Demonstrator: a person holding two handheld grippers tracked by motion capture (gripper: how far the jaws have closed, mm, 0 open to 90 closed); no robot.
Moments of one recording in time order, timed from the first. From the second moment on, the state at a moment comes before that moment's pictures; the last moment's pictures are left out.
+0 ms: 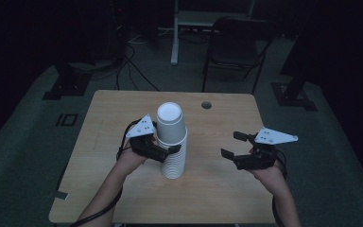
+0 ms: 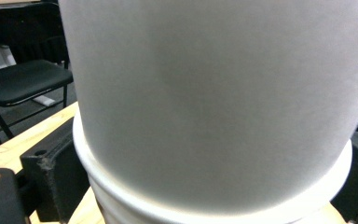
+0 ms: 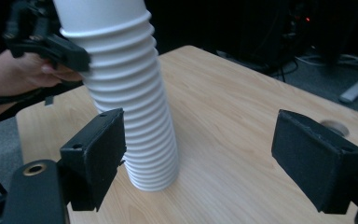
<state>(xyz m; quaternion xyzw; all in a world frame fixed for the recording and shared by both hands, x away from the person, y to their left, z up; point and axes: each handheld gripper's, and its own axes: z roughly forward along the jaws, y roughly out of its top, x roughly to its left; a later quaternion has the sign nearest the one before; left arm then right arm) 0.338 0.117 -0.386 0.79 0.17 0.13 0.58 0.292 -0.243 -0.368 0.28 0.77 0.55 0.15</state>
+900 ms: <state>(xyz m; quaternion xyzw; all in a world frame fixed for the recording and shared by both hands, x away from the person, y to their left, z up) 0.338 0.117 -0.386 0.79 0.17 0.13 0.58 0.309 -0.173 -0.327 0.21 0.77 0.59 0.14</state>
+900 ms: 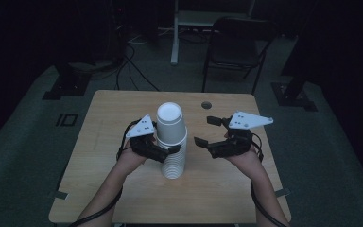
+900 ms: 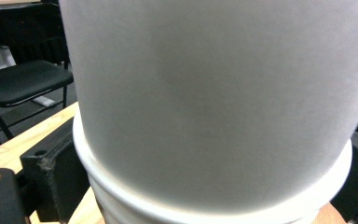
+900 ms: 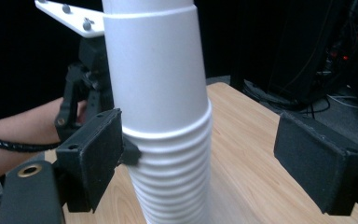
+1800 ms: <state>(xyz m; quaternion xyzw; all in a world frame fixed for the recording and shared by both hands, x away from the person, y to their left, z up) 0.337 0.117 -0.386 0.79 0.17 0.13 0.58 0.331 -0.101 -0.310 0.16 0.78 0.59 0.12</state>
